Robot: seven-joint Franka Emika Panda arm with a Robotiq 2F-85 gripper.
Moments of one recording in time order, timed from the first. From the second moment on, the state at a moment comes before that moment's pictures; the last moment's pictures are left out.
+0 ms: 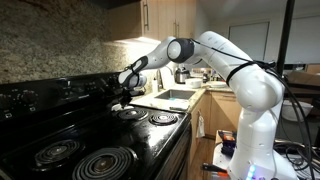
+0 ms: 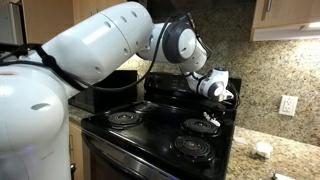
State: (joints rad) arm -0.35 0.88 0.10 -1.31 0.14 2.51 -0.24
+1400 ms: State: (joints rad) arm -0.10 0.74 0.17 -1.51 0.14 2.38 -0.26
